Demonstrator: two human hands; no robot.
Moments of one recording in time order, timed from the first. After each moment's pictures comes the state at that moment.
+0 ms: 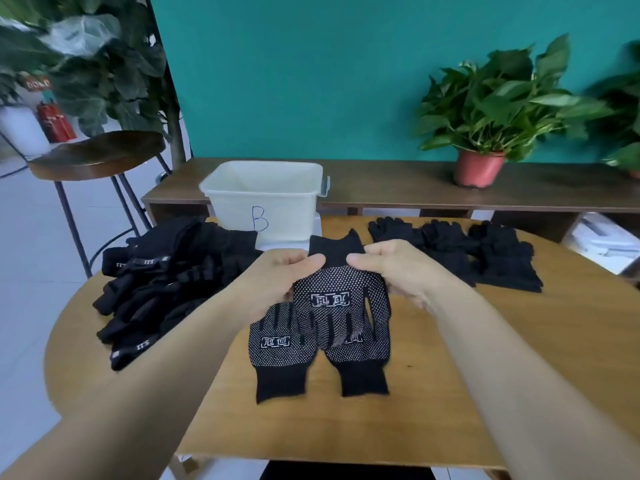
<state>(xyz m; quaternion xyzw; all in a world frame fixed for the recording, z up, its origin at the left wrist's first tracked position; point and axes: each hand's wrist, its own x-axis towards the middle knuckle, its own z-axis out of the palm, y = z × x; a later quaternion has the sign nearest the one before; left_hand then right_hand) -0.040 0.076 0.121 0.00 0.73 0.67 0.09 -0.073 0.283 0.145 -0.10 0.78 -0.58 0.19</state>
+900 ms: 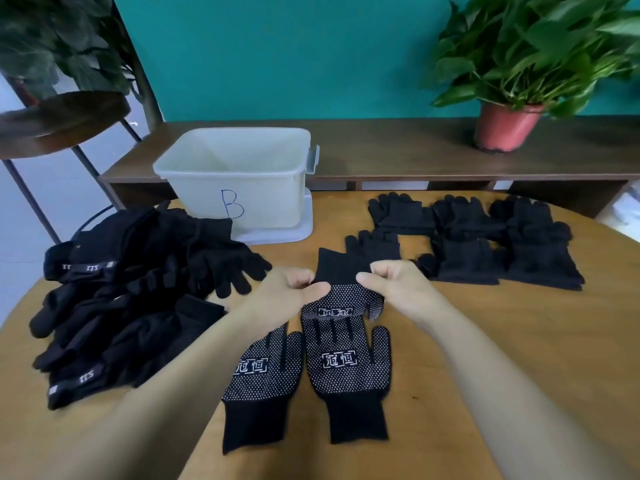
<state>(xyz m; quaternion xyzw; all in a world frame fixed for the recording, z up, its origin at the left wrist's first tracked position) -0.119 0.094 0.047 0.00 0.81 0.57 0.11 -0.150 0.304 0.059 -0.08 0.83 -0.53 0.16</state>
